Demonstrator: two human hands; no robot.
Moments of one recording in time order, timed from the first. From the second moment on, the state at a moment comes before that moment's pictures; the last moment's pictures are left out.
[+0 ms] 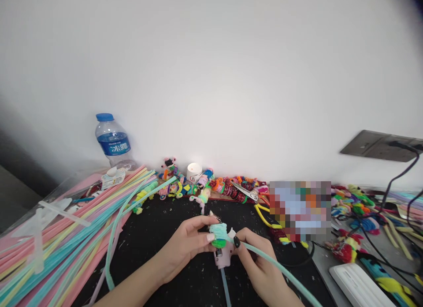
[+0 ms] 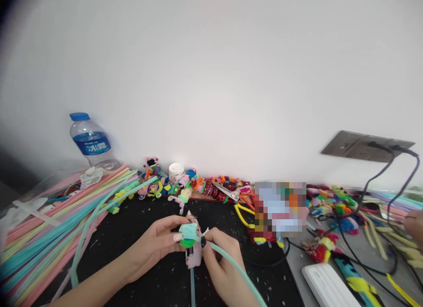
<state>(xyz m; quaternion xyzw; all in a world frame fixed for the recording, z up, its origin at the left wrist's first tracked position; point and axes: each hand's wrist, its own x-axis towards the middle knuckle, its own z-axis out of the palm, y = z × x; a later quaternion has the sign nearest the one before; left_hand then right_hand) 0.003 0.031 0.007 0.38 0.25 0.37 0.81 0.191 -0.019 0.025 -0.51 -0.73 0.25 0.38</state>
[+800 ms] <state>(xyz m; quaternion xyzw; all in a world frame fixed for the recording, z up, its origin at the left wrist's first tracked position) 0.006 0.031 0.004 0.41 0.26 0.39 0.79 0.190 -0.018 0.022 -0.53 -0.73 0.23 0.36</state>
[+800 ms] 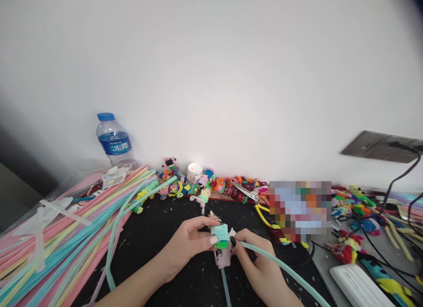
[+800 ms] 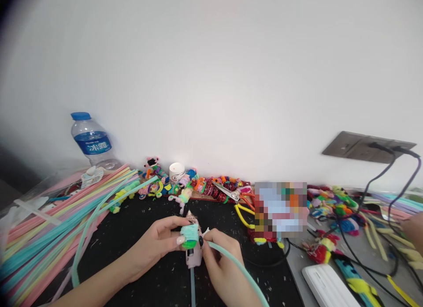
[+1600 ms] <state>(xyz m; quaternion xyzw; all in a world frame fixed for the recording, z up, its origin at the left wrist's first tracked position) 0.009 0.032 0.004 0.45 0.24 0.41 0.76 0.189 -0.017 0.020 -0.53 -0.74 0.21 0.35</state>
